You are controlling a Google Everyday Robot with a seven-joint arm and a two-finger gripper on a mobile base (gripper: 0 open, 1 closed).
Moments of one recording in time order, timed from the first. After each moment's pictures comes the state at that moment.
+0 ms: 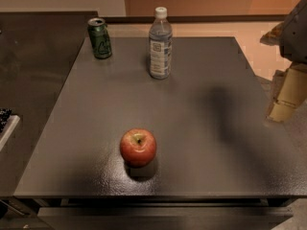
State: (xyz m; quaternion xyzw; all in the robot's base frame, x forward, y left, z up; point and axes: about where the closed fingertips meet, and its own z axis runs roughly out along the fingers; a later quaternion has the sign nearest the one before) arm 0.438 -0.217 0.976 -0.60 0.78 -0.03 0.16
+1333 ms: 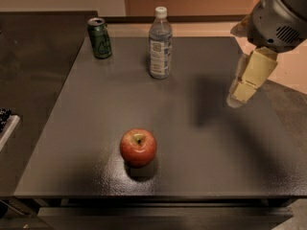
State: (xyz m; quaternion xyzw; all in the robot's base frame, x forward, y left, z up) arm 0.482 -0.170 0.976 -0.60 0.77 0.03 0.21
